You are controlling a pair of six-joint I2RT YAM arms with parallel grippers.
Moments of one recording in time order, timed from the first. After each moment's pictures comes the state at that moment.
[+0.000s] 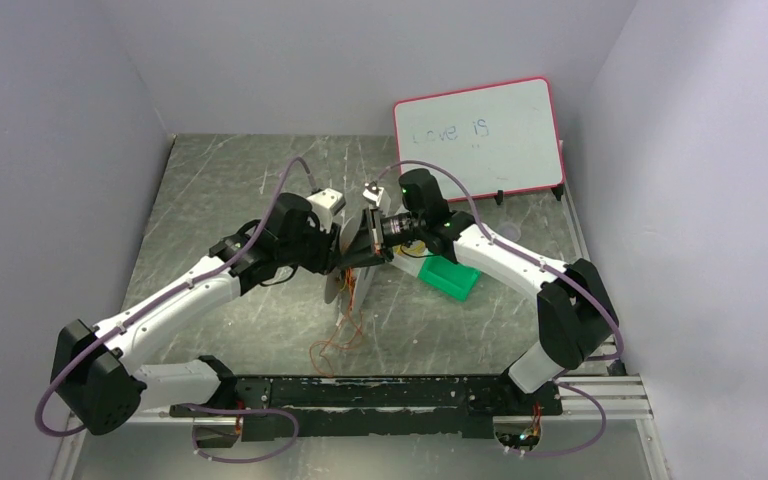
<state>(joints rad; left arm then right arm) -0.69 1.20 0.95 -0.42 0.08 -0.21 0.65 1.57 1.11 -0.09 -0.95 0.94</state>
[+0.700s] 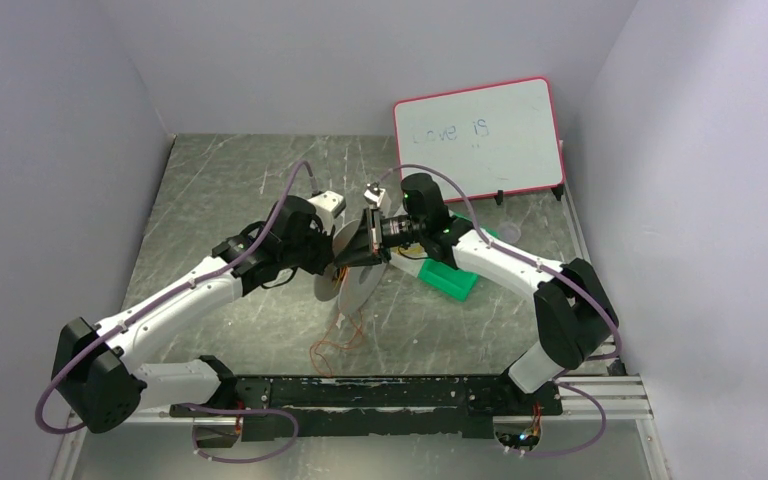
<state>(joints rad) -0.71 1.21 0.95 -0.44 -0.01 -0.20 0.66 1.57 1.05 0.08 -0.93 1.06</state>
